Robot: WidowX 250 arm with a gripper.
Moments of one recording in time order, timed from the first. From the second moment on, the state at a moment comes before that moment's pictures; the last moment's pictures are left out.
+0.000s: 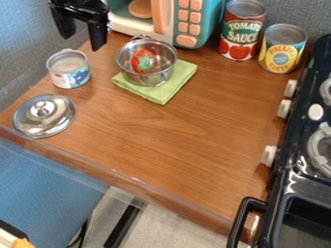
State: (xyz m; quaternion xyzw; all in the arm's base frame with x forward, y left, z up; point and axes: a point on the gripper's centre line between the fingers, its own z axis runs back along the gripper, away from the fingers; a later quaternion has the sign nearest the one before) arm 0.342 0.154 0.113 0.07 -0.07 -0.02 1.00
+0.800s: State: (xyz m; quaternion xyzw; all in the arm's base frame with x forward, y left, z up) arm 0.379 0.105 0.101 0.08 -0.07 -0.04 0.99
